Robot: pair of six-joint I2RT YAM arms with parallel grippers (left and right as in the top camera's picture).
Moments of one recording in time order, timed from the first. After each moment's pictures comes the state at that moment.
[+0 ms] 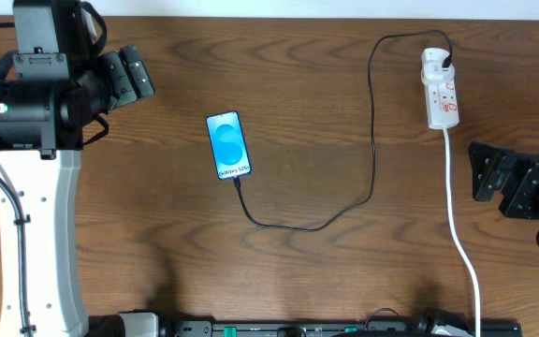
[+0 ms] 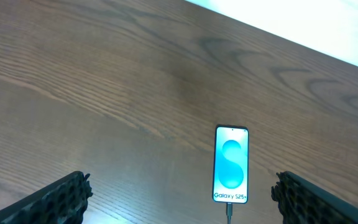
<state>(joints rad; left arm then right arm) 0.01 1.51 1.90 -1.27 -0.08 -0.32 -0.29 1.03 1.70 -1.34 -0.34 -0.01</state>
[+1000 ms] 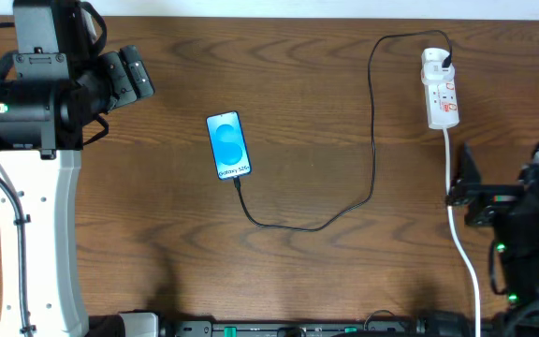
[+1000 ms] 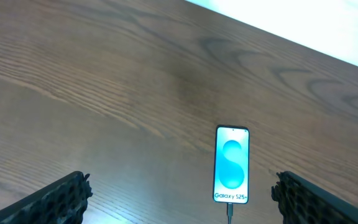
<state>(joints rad) 0.01 1.51 1.90 -1.27 -0.08 -0.32 -0.11 0.53 0.91 -0.50 -0.11 0.01</state>
